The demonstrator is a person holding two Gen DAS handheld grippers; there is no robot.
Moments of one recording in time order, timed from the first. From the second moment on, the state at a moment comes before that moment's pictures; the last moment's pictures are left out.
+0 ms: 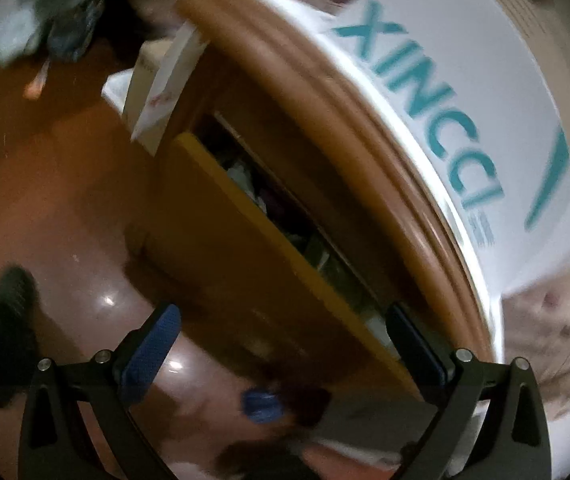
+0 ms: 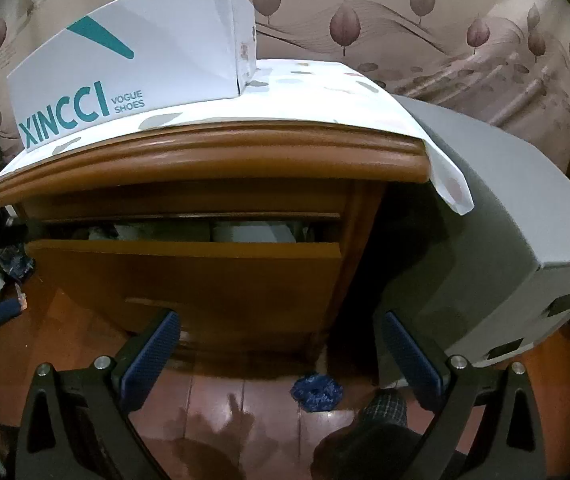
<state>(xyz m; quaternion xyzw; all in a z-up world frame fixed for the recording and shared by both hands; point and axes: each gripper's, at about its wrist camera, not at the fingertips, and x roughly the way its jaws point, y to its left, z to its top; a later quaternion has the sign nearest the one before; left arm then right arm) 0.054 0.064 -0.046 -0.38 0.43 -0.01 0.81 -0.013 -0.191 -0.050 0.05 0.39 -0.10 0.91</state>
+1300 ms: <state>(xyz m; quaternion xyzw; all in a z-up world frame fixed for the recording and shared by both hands) 0.068 0.065 -0.103 -0.46 0.45 0.06 0.76 -0.015 -0.203 -0.036 0.06 0.37 -0.11 0.92</state>
